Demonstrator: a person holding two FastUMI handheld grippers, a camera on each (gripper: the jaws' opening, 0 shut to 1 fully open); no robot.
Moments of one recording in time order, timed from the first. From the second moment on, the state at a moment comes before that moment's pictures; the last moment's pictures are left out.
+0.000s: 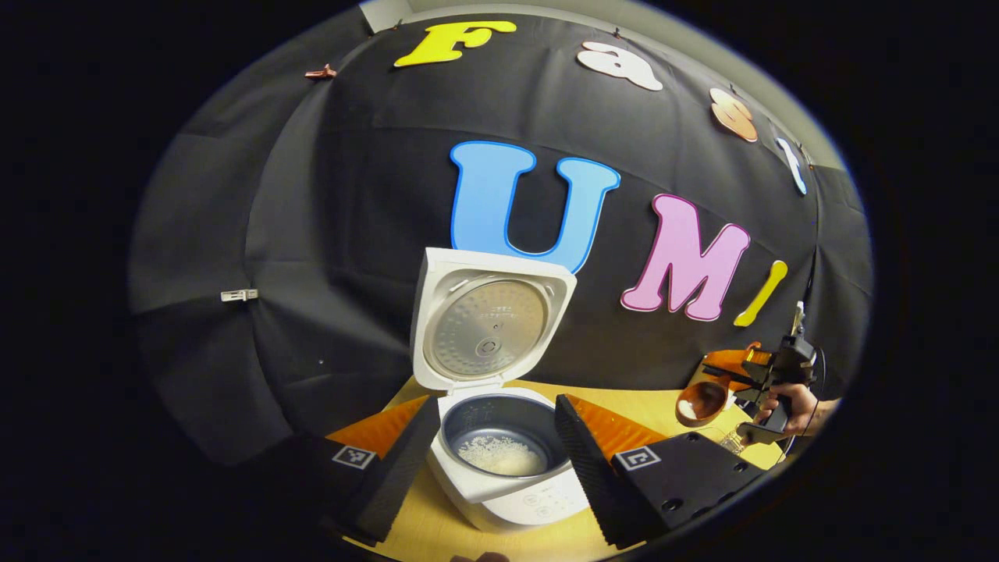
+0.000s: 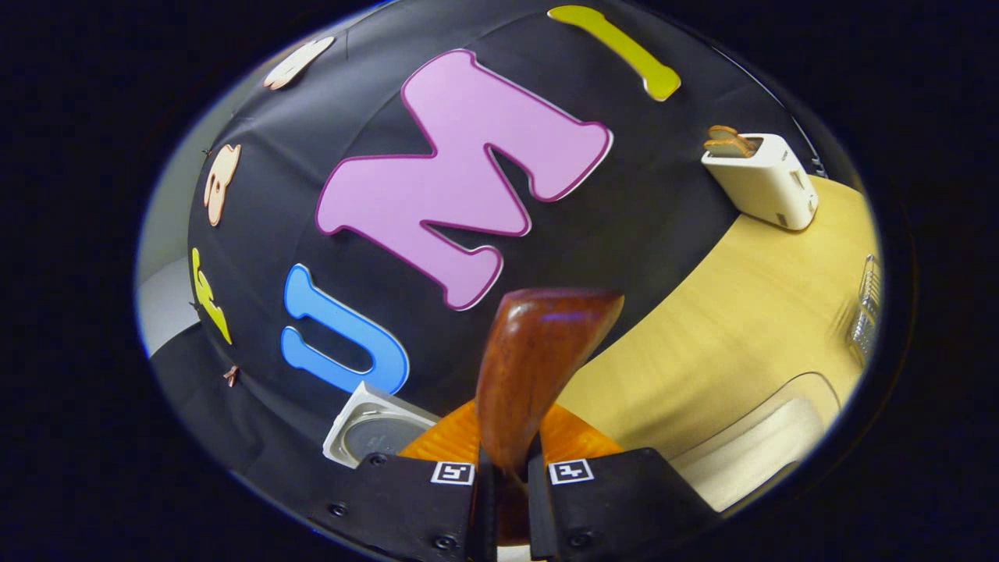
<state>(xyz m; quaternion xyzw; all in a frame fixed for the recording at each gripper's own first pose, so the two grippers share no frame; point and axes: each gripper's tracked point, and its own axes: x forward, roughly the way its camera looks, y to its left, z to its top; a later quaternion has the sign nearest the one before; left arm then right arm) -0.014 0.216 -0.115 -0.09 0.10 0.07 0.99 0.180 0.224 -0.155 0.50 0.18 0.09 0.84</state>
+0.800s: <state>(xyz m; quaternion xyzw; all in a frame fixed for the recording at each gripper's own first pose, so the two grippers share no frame) -0.036 0.255 -0.123 -0.11 0.09 0.09 0.98 0.243 0.411 -0.129 0.37 0.20 0.15 0.89</state>
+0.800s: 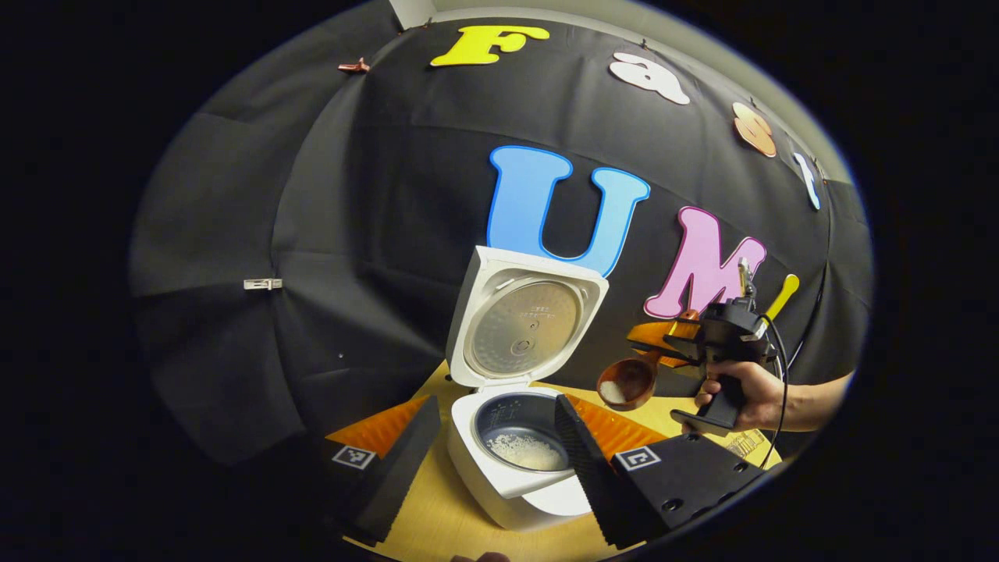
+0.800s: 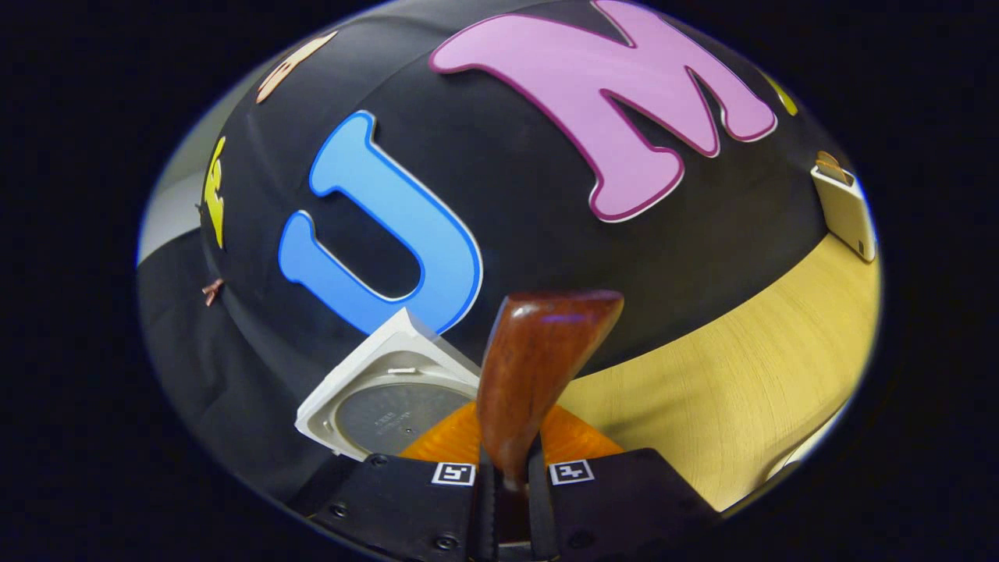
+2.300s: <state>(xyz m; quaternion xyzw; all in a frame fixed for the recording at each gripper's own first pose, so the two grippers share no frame) -0.062 0.264 -0.144 -0.15 0.08 0.10 0.98 0.166 0.562 -0.097 -0.19 0.00 0.37 0.91</state>
